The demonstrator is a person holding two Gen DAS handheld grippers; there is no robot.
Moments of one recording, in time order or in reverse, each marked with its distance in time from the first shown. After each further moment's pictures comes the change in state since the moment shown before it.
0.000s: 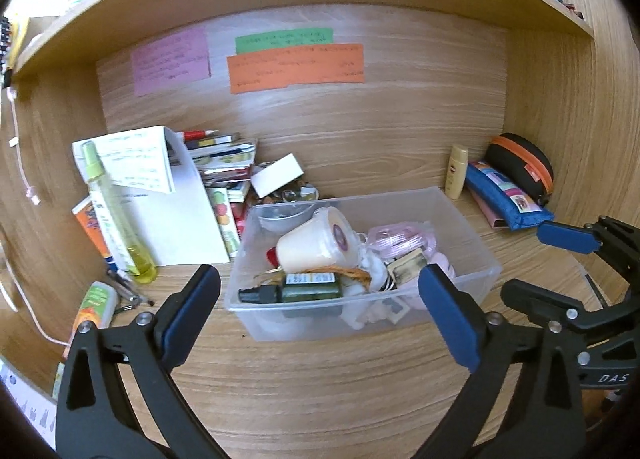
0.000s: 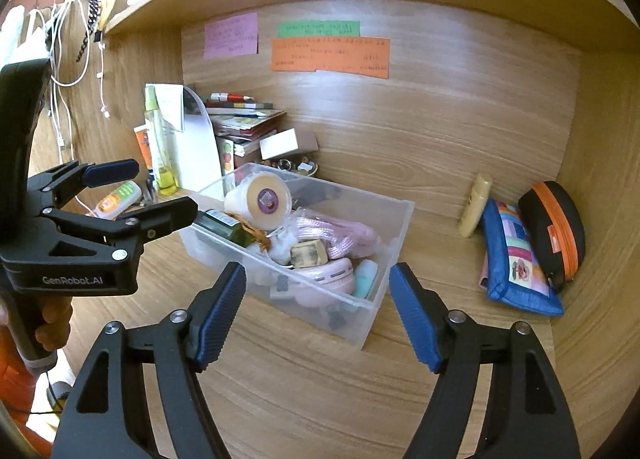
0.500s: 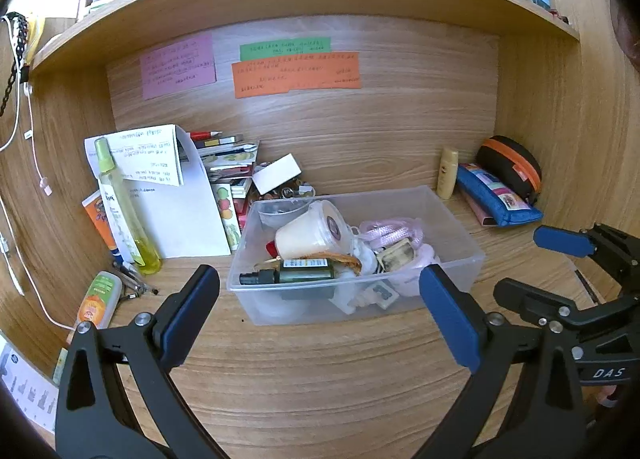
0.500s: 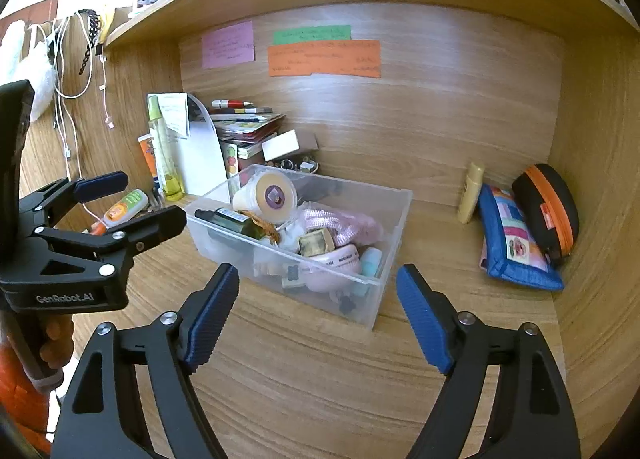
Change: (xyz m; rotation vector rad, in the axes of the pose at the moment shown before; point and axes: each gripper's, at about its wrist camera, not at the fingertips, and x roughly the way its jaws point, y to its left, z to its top) left arm -0.023 -0.005 -0.013 -0.011 -0.018 -0.019; right arm -0.018 0.004 -0.013 0.057 -0.010 -0.002
